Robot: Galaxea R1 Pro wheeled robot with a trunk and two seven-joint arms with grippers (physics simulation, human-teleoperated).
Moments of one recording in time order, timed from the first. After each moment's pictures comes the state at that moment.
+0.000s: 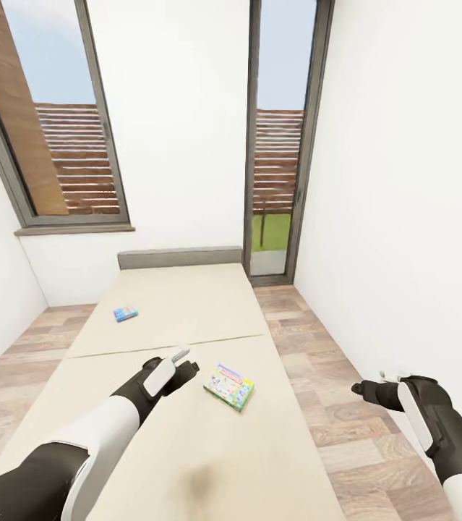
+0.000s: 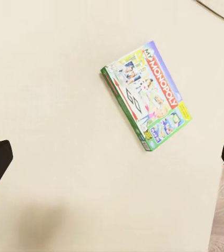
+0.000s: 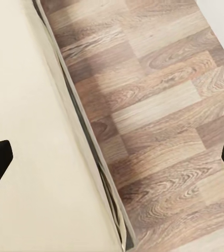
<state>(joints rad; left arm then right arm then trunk) -0.91 -0.11 -0.13 -0.32 0.79 0.39 0.34 -0.53 -0.25 -0.16 -1.05 -0.23 0.90 0.01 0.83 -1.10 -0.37</state>
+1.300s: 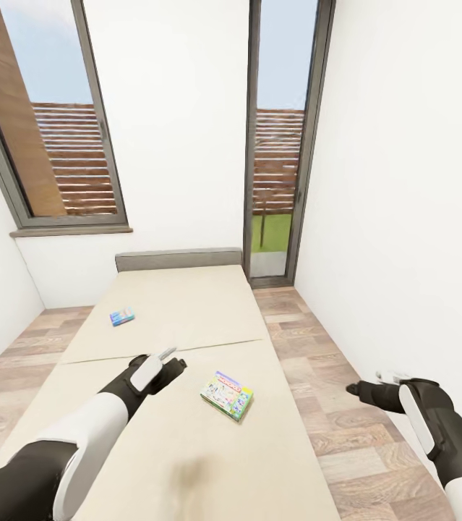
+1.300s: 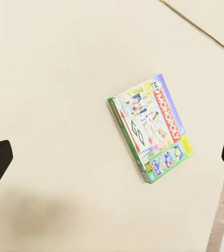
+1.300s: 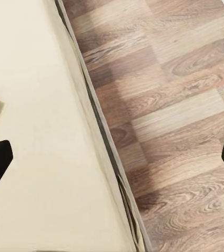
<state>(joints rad) -0.92 -0.07 -0.05 -0.31 0.79 0.40 0.35 -0.52 -0.25 -0.17 -1.04 -0.23 0.90 0.10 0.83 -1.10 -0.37</state>
